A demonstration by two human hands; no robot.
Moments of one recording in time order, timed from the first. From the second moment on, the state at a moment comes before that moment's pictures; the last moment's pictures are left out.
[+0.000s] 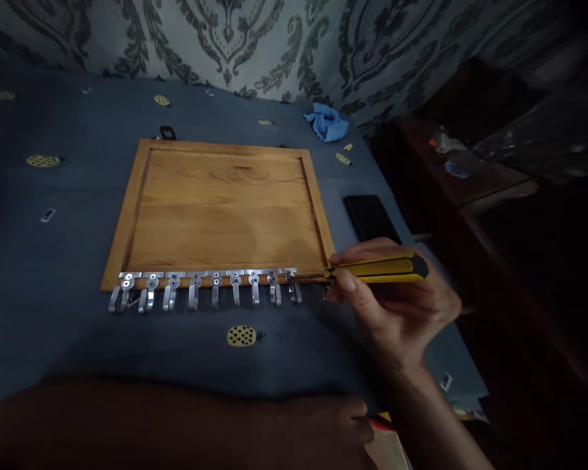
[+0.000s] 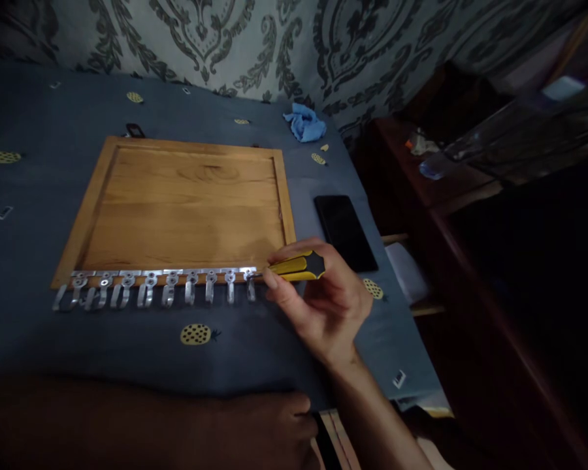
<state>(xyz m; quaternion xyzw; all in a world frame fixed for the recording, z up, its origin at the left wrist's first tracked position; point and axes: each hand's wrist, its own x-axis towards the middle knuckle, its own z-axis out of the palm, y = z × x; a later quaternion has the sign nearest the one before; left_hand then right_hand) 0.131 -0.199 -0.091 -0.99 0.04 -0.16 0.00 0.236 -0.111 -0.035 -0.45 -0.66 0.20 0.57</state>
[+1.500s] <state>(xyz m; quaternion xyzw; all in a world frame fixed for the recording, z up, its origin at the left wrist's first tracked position) 0.132 -0.199 -0.092 -0.98 0.02 -0.18 0.04 0.234 -0.114 -0.031 -0.49 -0.66 0.22 0.53</state>
